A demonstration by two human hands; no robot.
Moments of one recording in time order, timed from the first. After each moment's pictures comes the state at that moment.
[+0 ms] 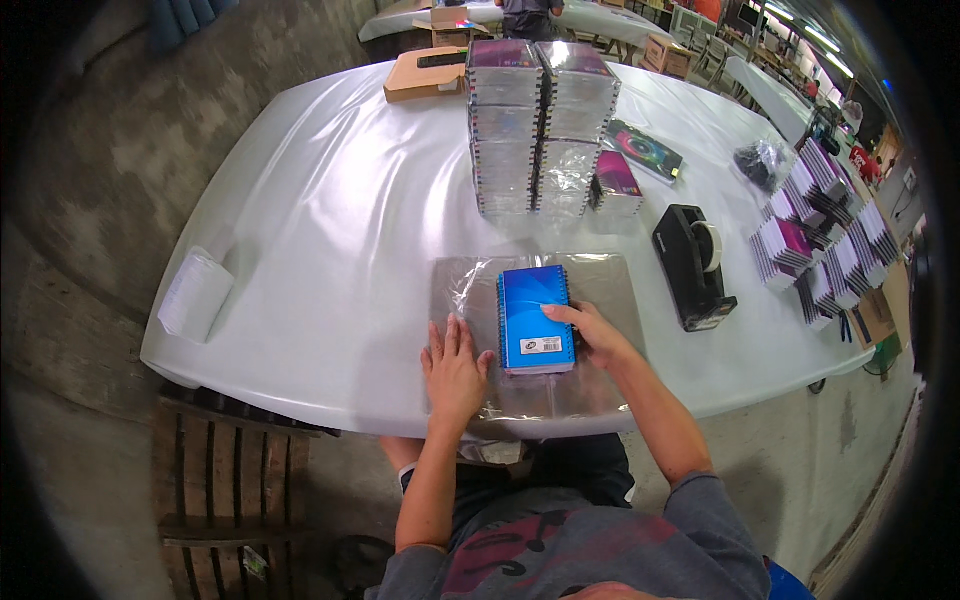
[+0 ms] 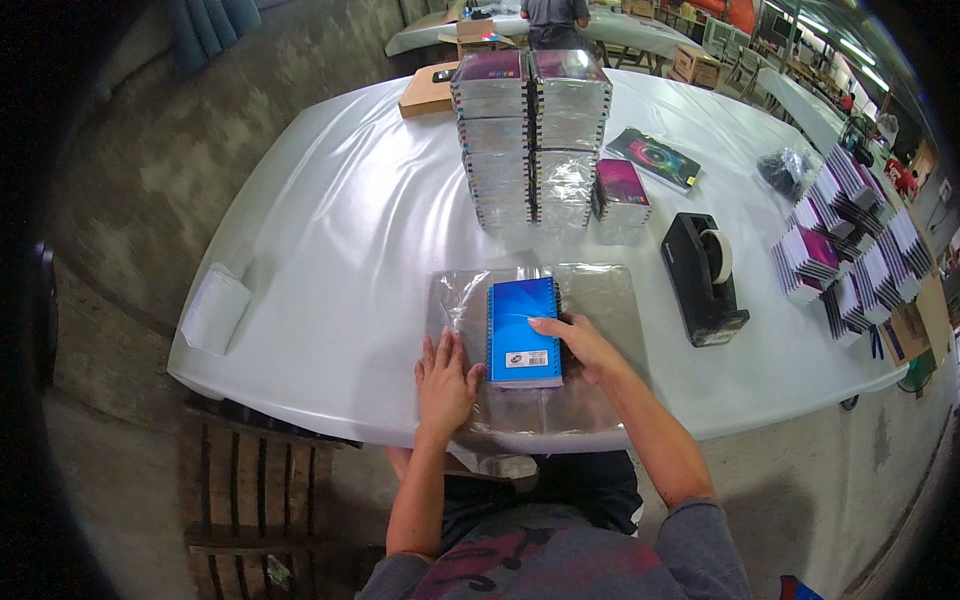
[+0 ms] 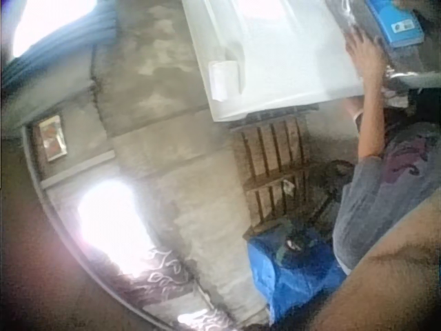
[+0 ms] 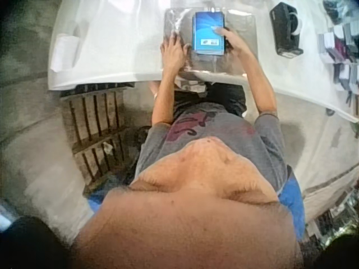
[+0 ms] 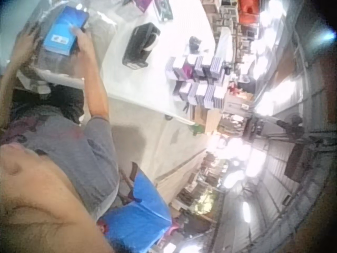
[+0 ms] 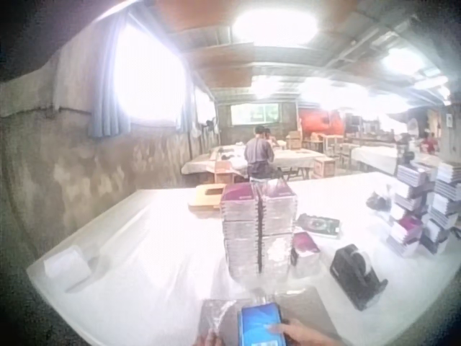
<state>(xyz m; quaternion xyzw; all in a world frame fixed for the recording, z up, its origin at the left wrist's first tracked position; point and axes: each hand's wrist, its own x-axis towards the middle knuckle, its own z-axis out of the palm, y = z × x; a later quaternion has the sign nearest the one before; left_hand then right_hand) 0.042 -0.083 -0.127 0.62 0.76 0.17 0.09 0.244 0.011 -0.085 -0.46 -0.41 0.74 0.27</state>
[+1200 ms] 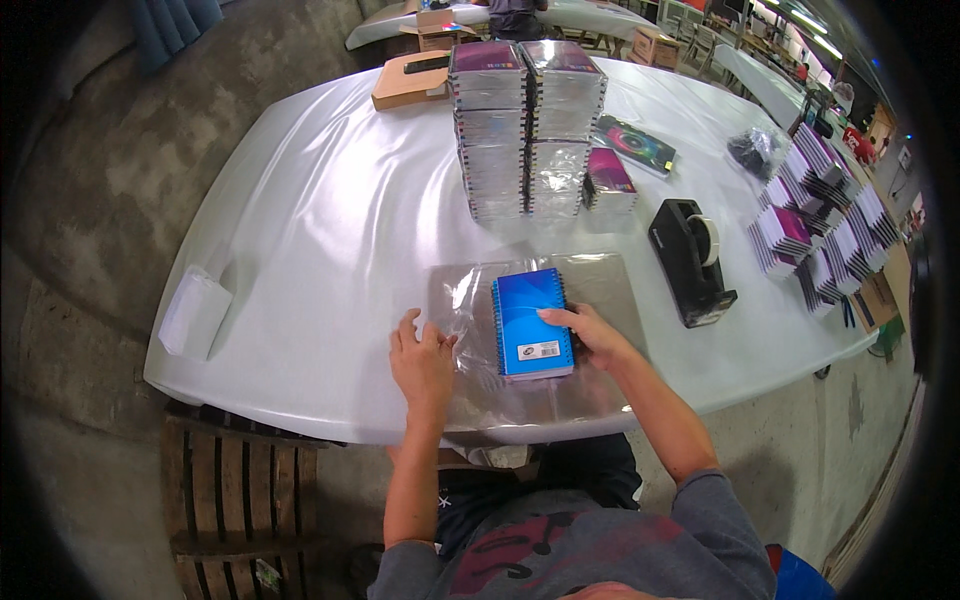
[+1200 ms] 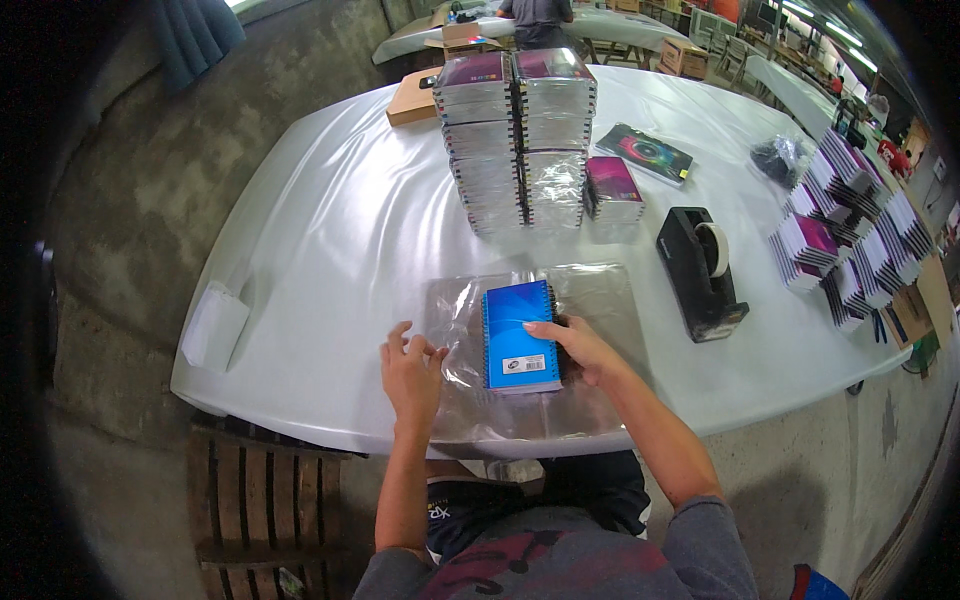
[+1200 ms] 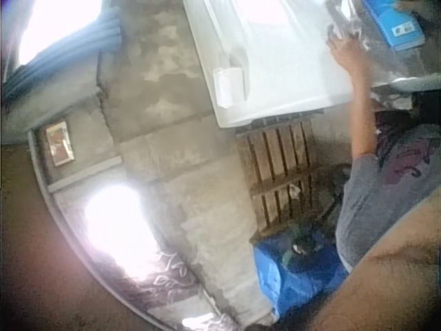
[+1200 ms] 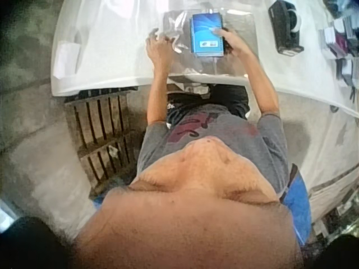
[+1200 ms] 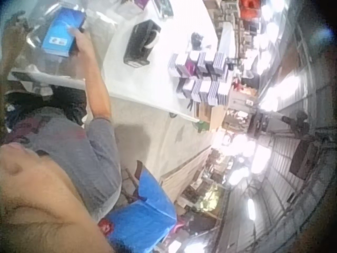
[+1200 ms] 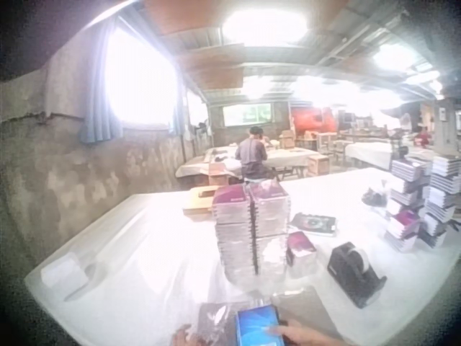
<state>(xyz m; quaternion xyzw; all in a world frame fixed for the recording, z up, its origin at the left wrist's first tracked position) 0.009 -0.063 -0.108 0.61 0.70 0.36 -0.13 0.243 0.010 -0.080 -0.46 -0.40 0.75 0.26</state>
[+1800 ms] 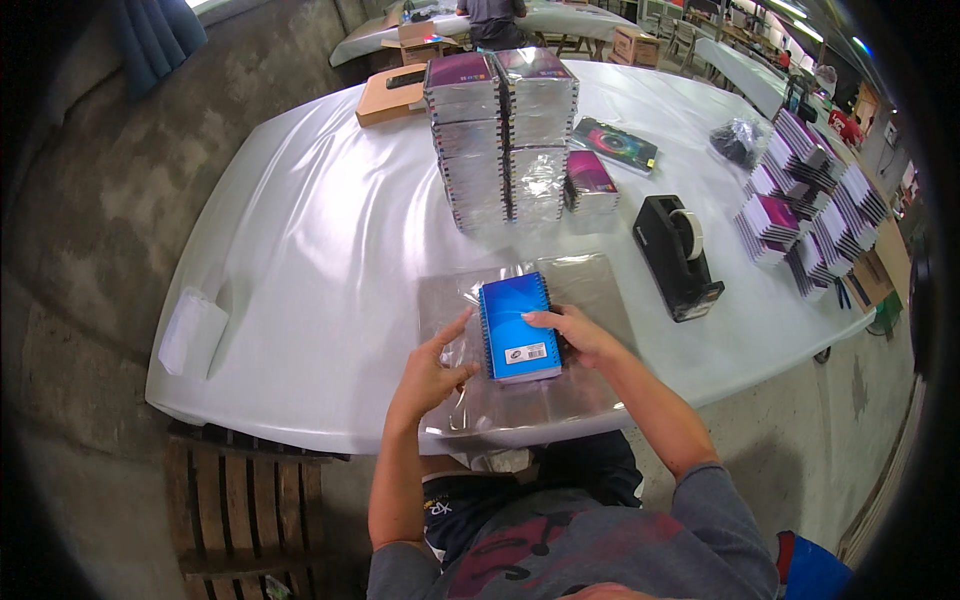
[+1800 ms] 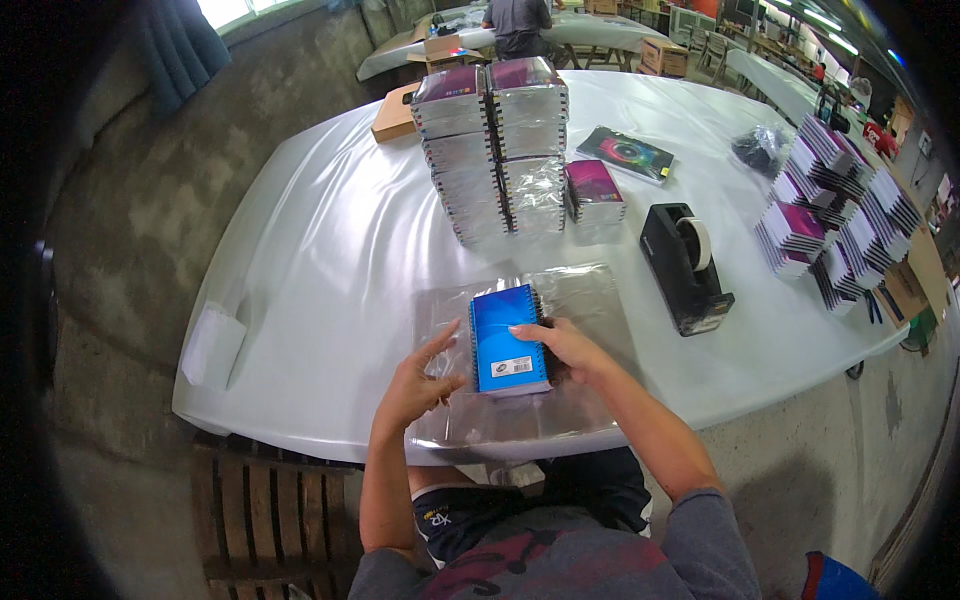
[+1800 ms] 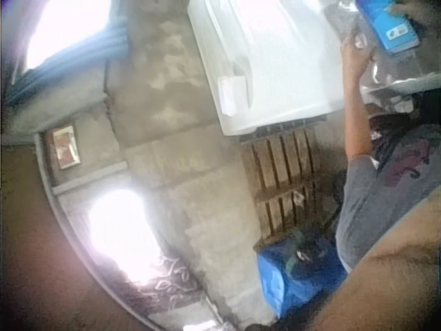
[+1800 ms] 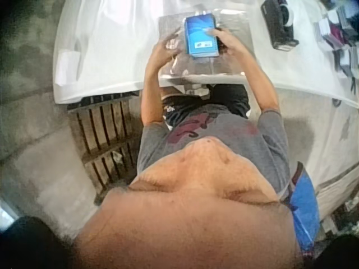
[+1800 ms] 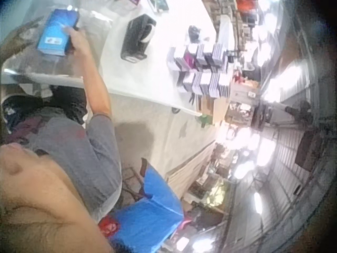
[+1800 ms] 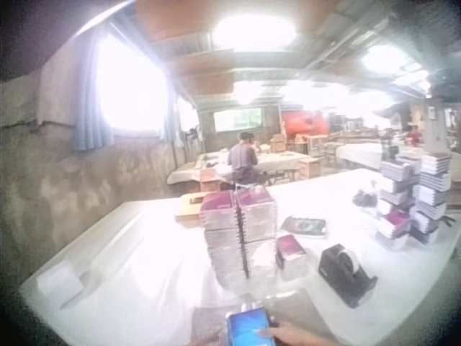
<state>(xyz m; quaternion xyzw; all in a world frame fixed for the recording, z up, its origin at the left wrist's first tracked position) 0.009 -0.061 -0.062 0.58 0.58 0.34 0.46 0.244 0.012 -0.088 -0.44 -0.39 0.76 0.27</state>
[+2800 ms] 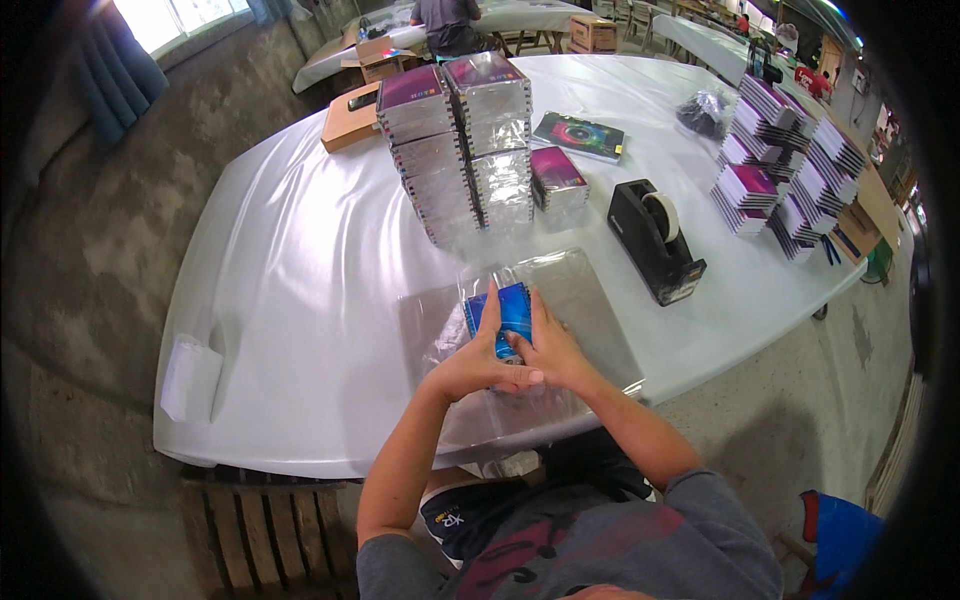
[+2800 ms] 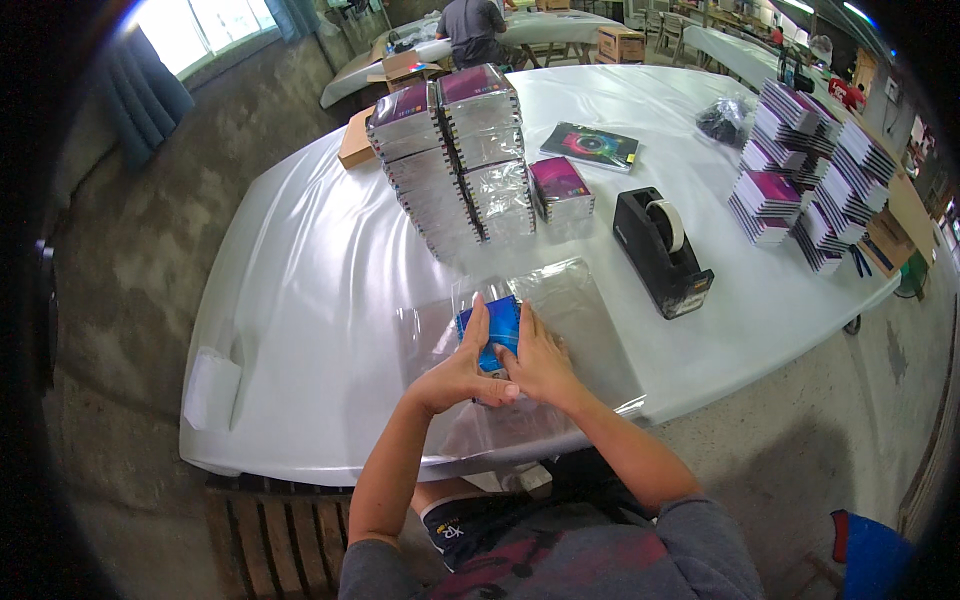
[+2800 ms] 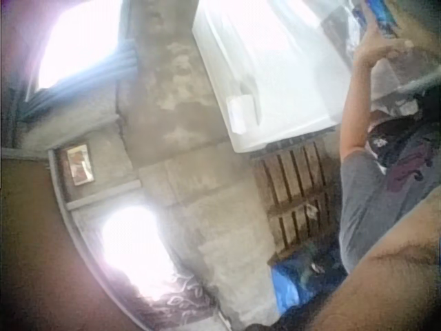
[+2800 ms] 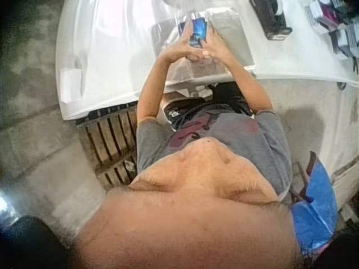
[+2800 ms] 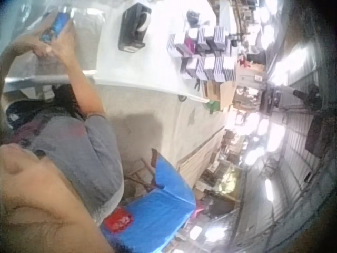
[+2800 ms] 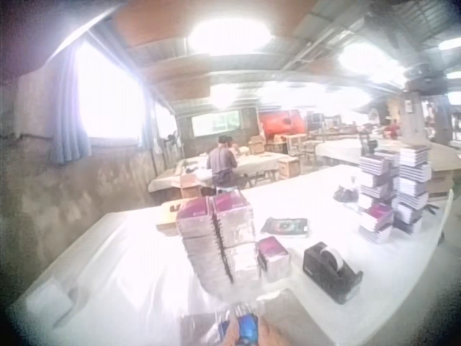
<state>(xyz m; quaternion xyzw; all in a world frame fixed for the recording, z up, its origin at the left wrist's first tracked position) 0.060 -0.020 -0.036 0.59 0.40 0.22 0.67 0.228 -0.013 -0.106 -0.59 -0.70 0.33 0.24</state>
